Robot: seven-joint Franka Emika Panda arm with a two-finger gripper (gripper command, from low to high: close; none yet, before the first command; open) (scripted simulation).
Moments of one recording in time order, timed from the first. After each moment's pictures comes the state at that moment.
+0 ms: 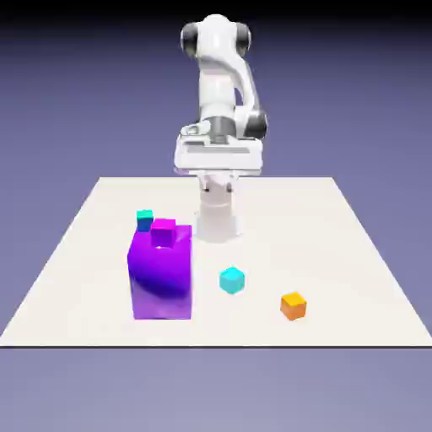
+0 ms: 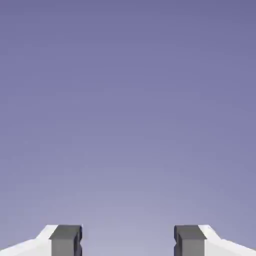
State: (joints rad) arm 0.02 -0.53 0.01 -2.81 -0.02 3.00 0.72
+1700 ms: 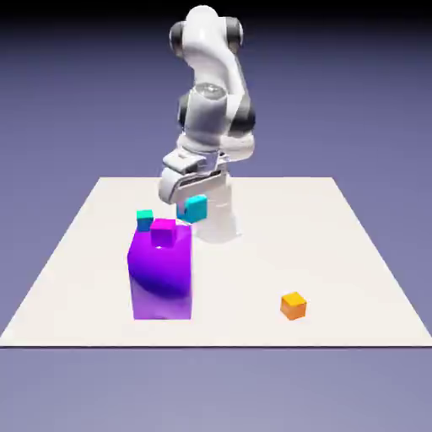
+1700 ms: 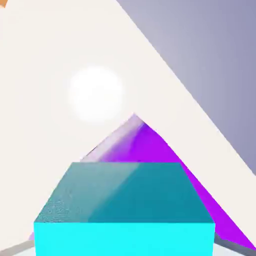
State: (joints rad) arm 0.24 -0.41 -0.36 -2.40 -0.34 1.94 -0.07
